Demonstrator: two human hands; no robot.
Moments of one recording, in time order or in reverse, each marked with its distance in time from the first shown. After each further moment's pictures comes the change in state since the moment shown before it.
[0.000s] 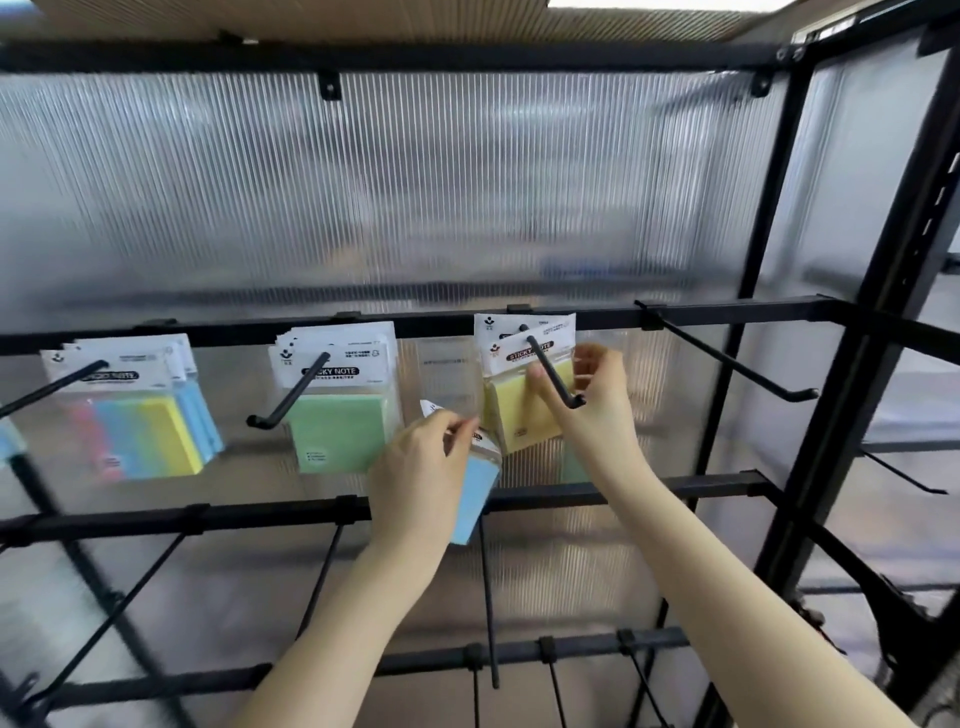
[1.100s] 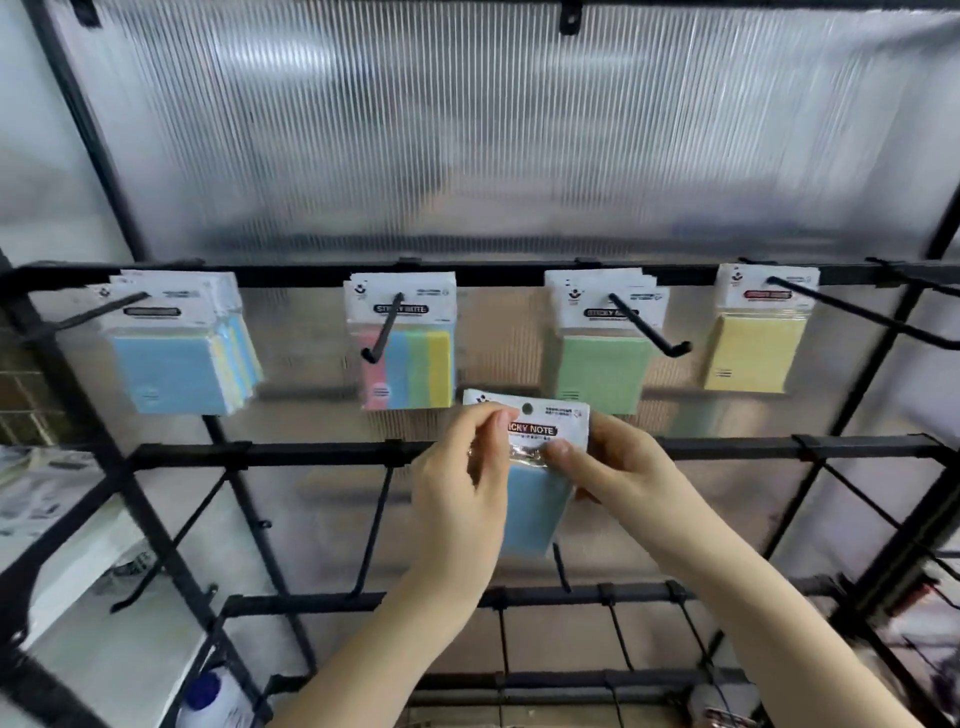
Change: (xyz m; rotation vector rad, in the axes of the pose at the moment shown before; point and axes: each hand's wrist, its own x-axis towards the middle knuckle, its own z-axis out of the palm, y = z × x) left_hand -0.037 -0.131 -0.149 -0.493 0.177 0.119; right_hand -0.150 -0.093 0.140 0.290 -0.575 0.143
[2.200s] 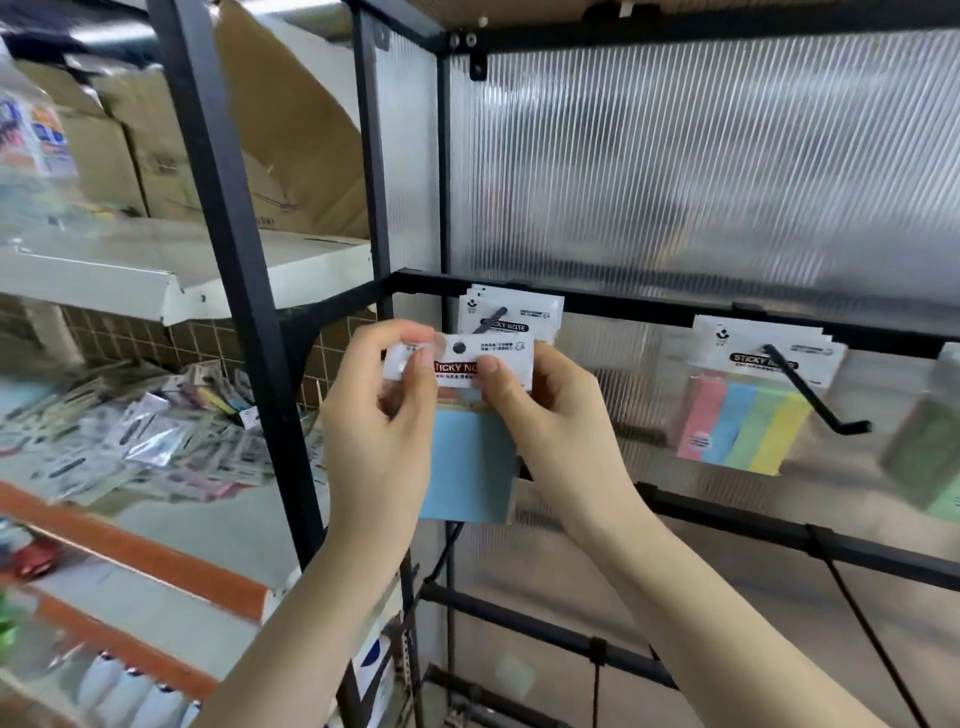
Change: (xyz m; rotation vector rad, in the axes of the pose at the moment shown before) left_hand 0.078 -0.038 -0.255 0.212 0.351 -0.002; right_hand 0.091 -0.073 0.275 0.140 -0.128 -0.320
